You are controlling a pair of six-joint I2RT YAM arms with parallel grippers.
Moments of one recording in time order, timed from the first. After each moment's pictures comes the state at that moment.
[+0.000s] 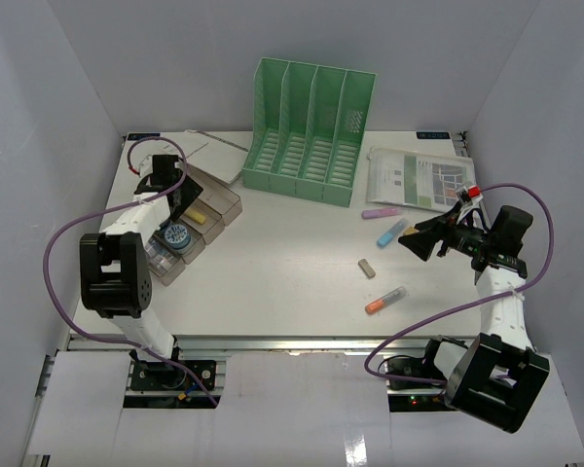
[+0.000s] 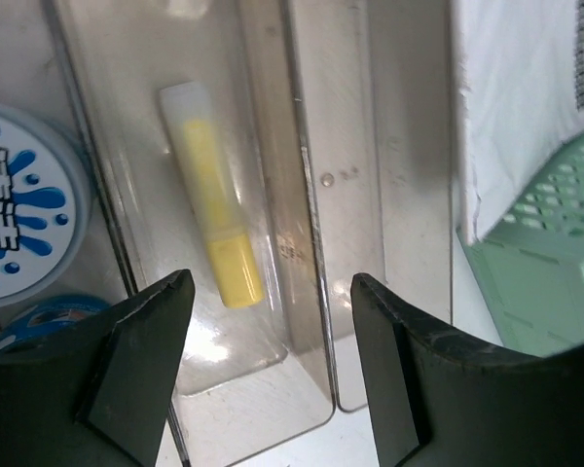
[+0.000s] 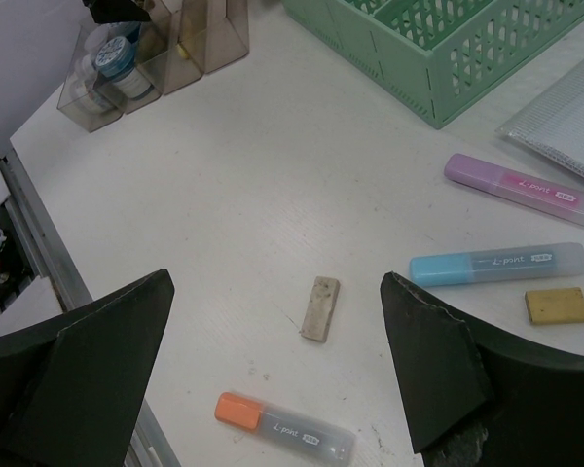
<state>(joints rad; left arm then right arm) -0.01 1.72 1.20 -0.31 -0.20 -0.81 -0.38 1.04 0.67 -0.19 -1.26 -0.15</state>
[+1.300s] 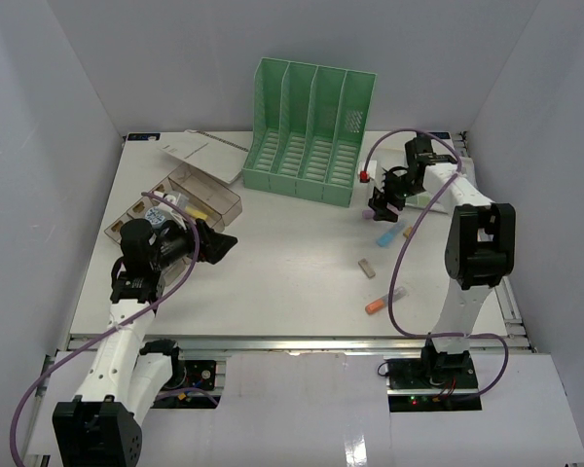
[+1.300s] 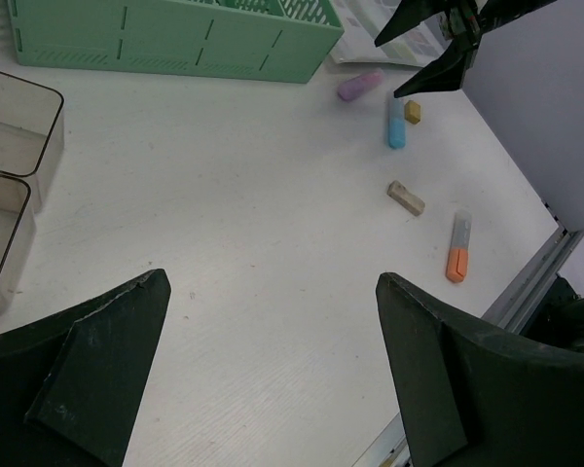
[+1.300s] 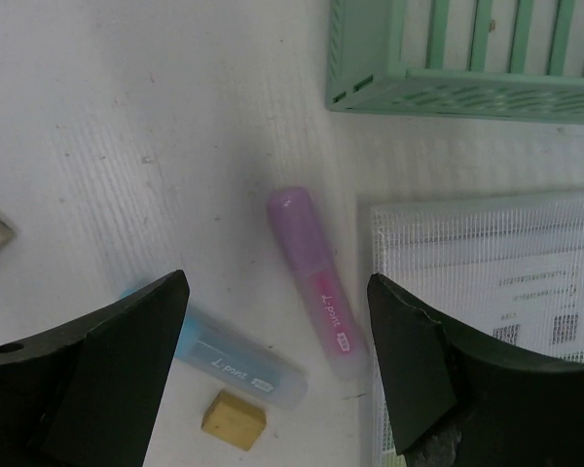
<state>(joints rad) -0.01 0.81 0.55 0.00 0.73 -0.28 0.10 1.92 1.51 -0.78 -0.62 -1.24</state>
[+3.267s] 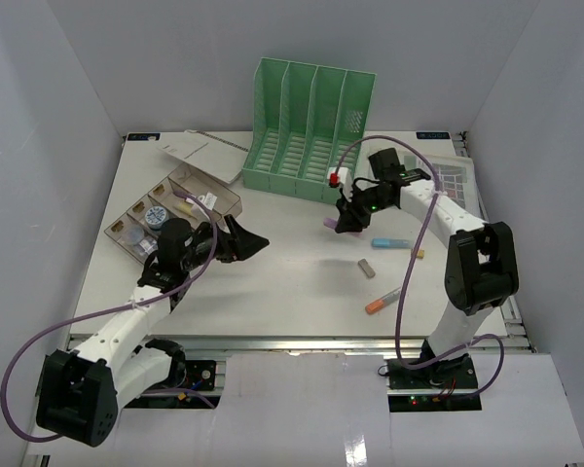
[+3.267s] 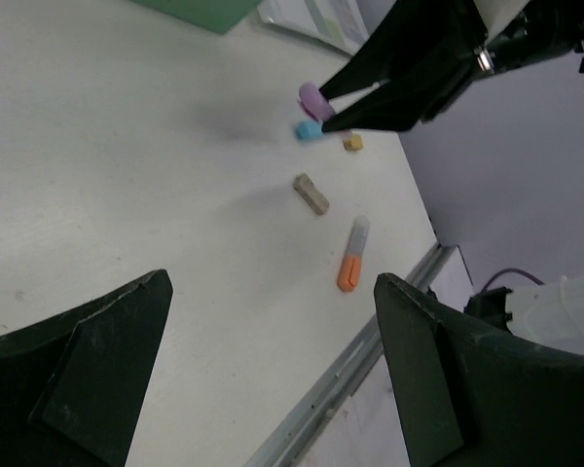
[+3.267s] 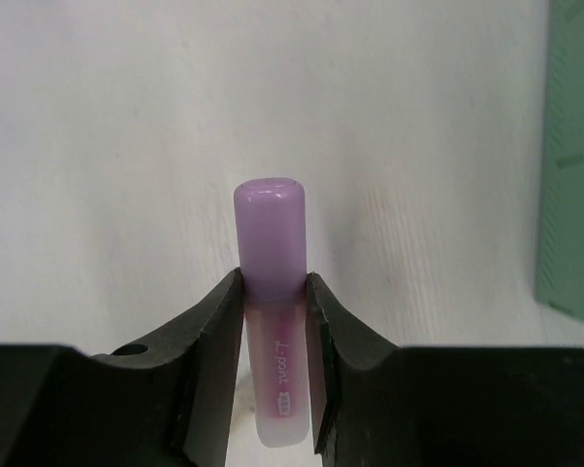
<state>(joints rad) -0.31 0.99 0.48 0.27 0.58 -0.70 0.32 1.74 1.33 -0.67 -0.76 -0.82</state>
